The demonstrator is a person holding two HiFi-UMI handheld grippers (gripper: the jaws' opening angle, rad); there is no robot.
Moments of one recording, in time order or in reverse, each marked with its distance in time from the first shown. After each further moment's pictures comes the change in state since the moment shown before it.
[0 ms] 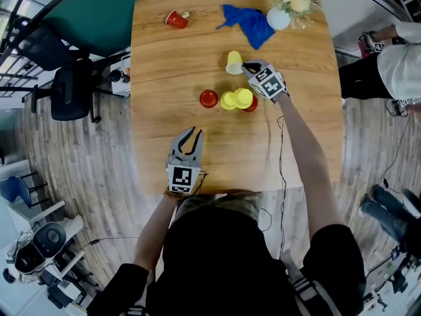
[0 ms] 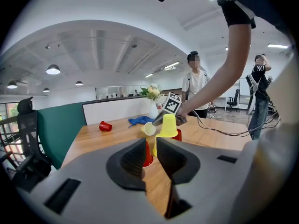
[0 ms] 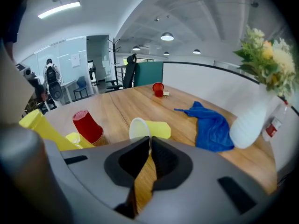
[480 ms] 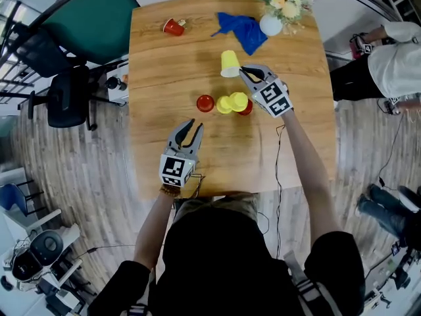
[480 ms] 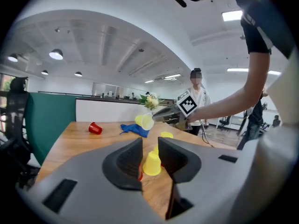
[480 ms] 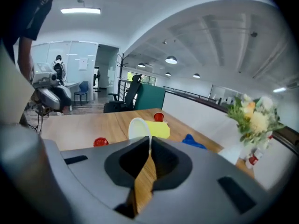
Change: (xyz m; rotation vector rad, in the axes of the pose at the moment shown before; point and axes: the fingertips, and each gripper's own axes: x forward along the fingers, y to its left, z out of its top) left arm 0.014 0.010 0.042 -0.173 -0.071 -0.115; right arm -0.102 0.033 0.086 -0.128 -0.213 -0.083
